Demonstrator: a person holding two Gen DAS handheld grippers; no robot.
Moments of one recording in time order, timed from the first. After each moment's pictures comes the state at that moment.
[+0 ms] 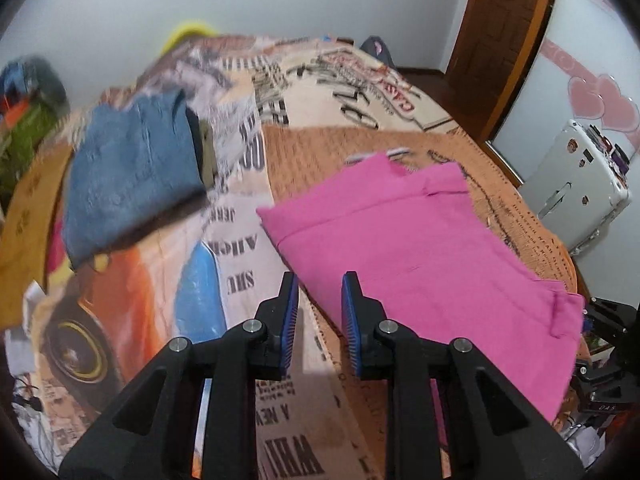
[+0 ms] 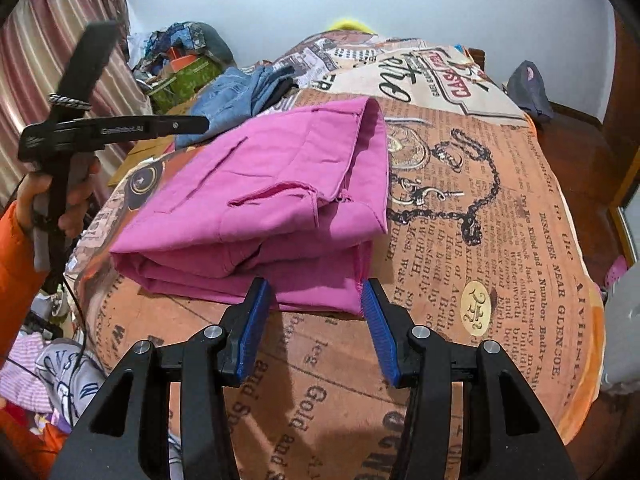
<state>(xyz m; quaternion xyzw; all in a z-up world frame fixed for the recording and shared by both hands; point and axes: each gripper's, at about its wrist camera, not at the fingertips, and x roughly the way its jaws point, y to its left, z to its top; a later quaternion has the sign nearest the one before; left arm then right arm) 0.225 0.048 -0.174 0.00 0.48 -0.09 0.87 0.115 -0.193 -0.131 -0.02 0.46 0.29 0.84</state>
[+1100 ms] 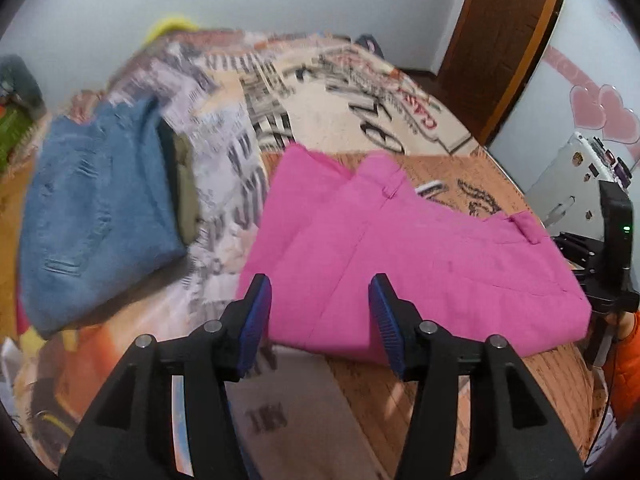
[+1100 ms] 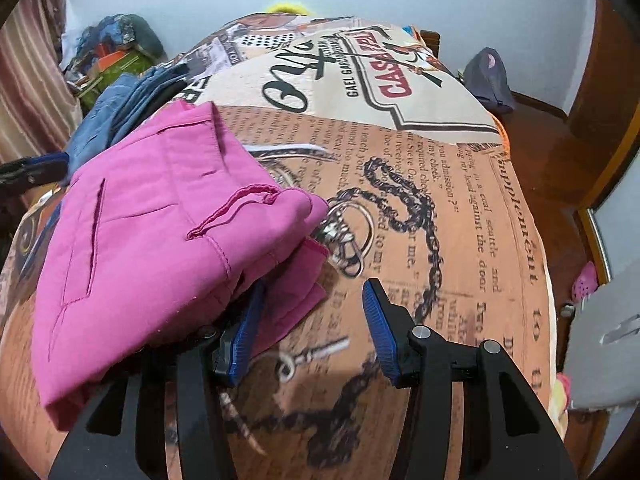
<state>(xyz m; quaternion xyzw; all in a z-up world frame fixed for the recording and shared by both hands) 0.329 0.070 -0.208 -0.01 0.49 -0.13 0.86 0.273 -0.214 -0.177 -0.05 0.49 0.20 0.85</state>
